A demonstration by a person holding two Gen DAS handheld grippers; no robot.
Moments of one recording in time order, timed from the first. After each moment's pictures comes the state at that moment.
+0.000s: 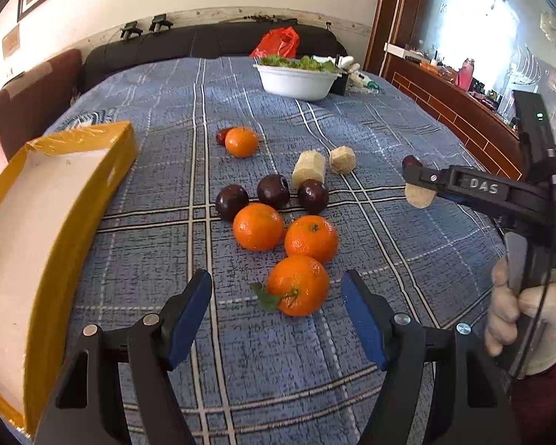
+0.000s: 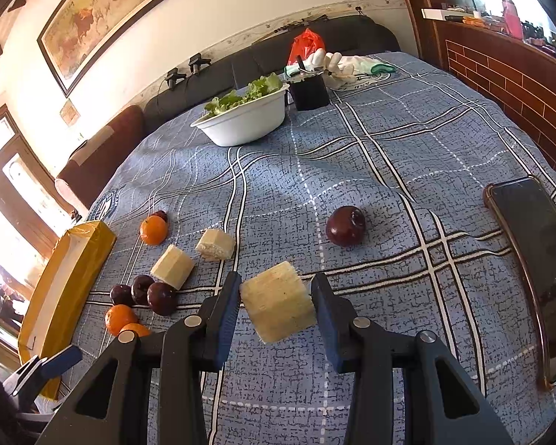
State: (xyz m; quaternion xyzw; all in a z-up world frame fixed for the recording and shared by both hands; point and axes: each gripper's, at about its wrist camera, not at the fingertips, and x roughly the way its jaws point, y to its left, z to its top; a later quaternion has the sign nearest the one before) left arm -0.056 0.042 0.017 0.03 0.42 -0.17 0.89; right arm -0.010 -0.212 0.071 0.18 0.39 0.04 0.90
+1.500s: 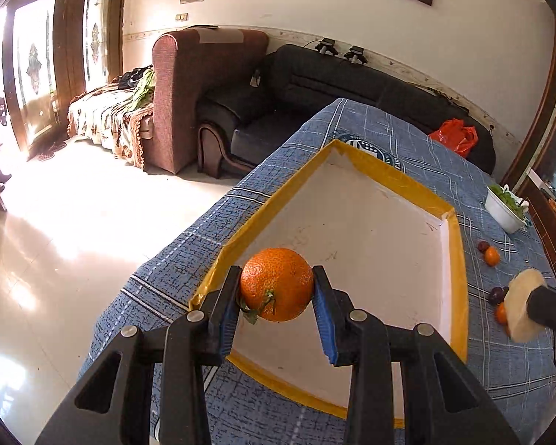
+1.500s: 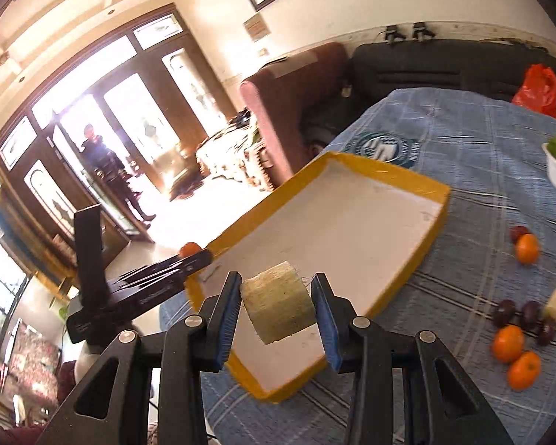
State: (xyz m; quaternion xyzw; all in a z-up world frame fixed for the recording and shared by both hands) left arm -0.085 0.360 0.061 -0.13 0.37 0.09 0.92; right arm -0.037 0.106 0.156 0.06 0.40 0.40 0.82
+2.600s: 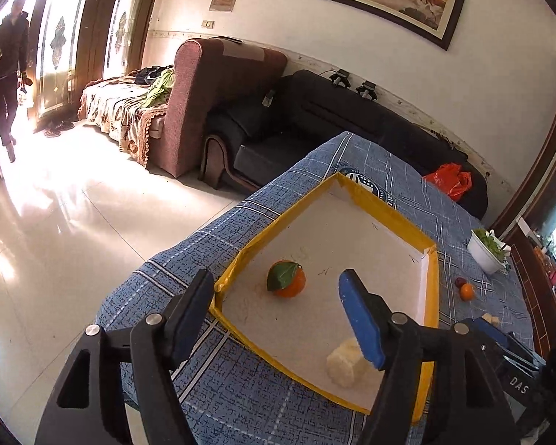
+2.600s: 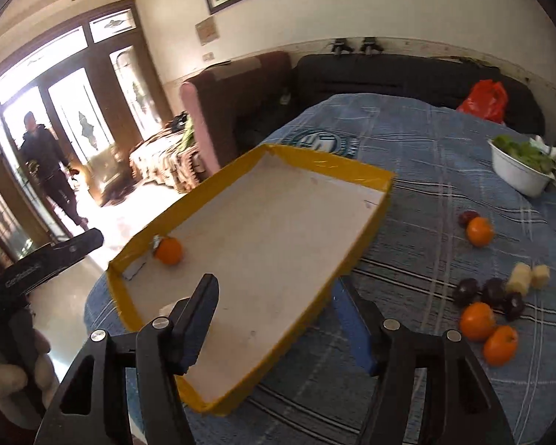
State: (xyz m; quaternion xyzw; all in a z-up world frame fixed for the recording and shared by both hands) left arm -0.133 0.374 0.087 -0.20 0.31 0.10 0.92; right arm -0.016 0.087 0.112 0.02 0.38 0.24 0.89
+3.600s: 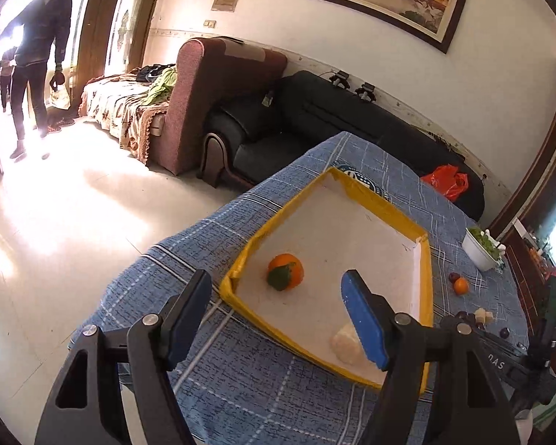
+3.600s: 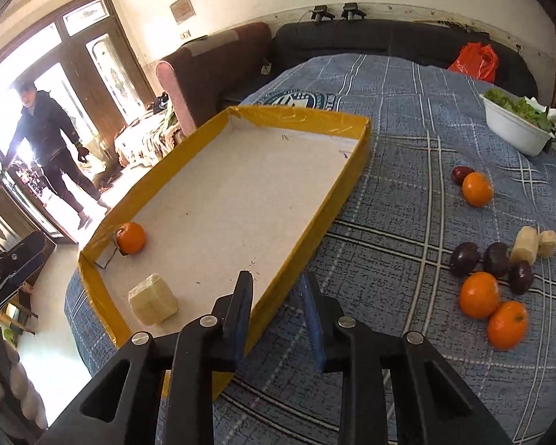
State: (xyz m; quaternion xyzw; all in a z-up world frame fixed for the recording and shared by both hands) left arm -0.149 0.358 0.087 -0.20 0.31 0.10 0.92; right arm -0.016 0.076 0.093 0.03 0.43 0.23 0.87
